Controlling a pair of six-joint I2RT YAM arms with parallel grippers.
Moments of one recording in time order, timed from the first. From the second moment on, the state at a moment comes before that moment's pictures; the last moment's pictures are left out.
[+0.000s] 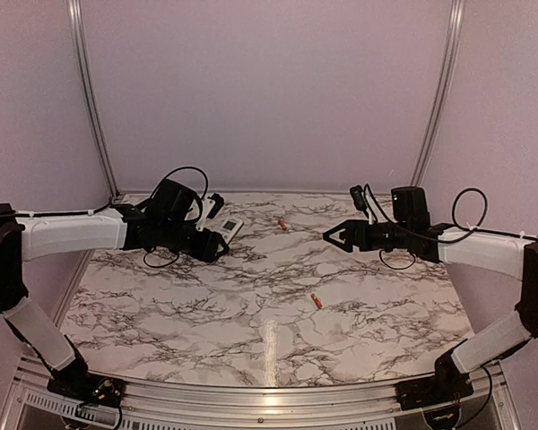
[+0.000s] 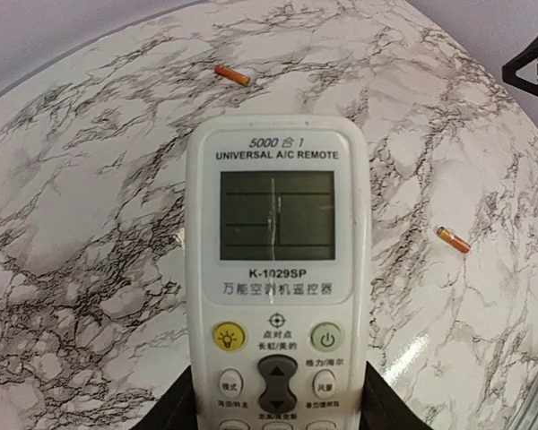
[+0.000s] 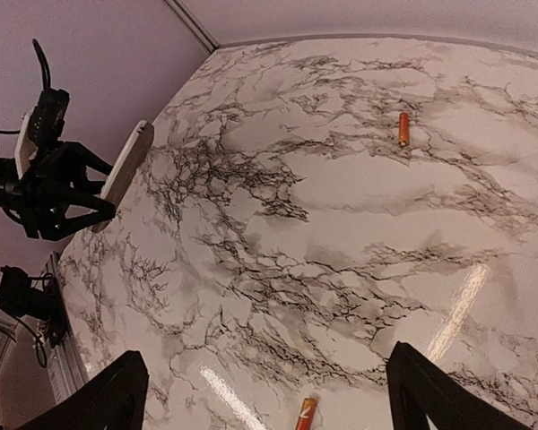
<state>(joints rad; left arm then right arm) -0.66 1.61 1.10 -0.26 0.10 -0.17 0.37 1.40 0.82 0.04 -0.61 0.28</state>
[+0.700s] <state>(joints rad) -1.07 1.61 1.16 -0.15 -0.20 -0.02 0.61 1.43 0.92 0.13 -0.68 0.56</state>
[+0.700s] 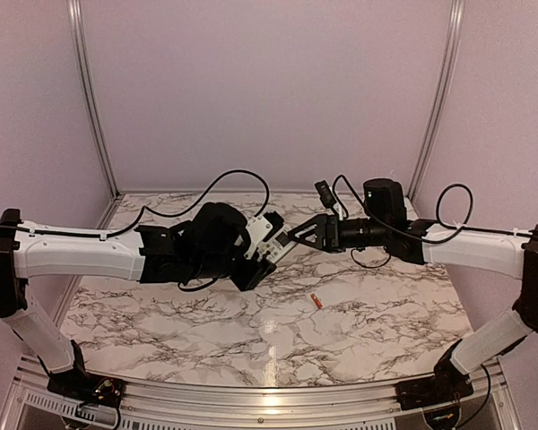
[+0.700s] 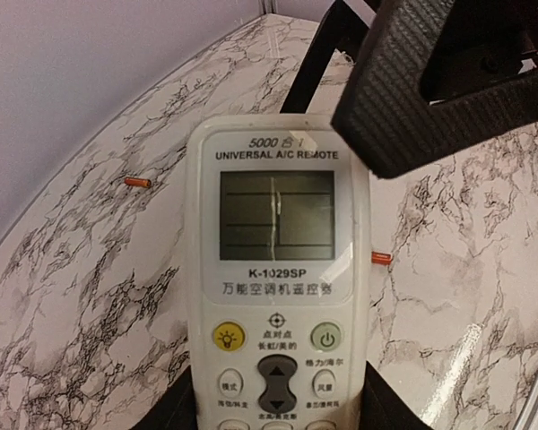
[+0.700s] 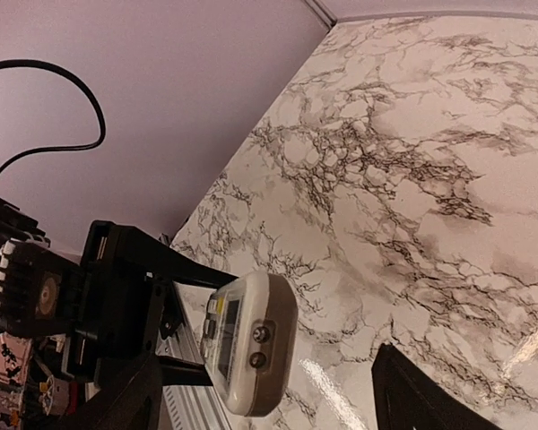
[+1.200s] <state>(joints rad) -1.13 1.65 1.20 -0.14 -0.27 0.05 0.62 1.48 0.90 0.24 -0.72 0.69</state>
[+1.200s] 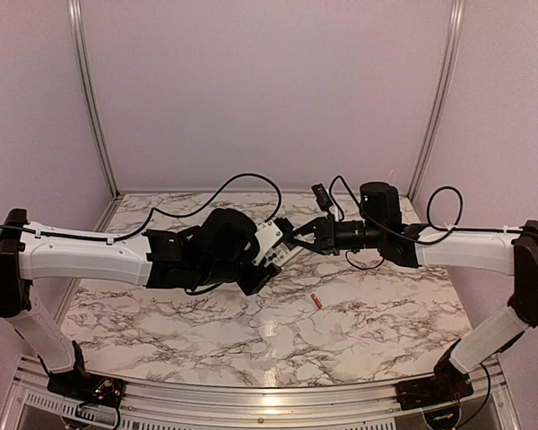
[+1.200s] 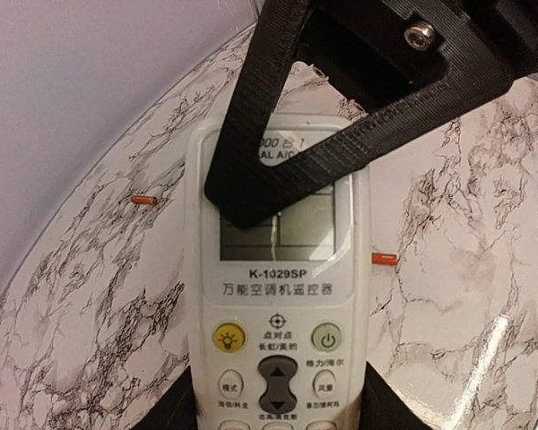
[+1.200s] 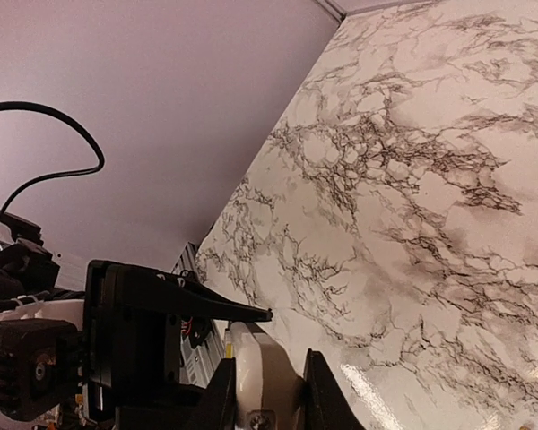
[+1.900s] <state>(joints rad) -1.23 1.49 1.02 0.06 -0.55 0.25 0.62 1.47 0.88 0.30 -0.72 0.86</state>
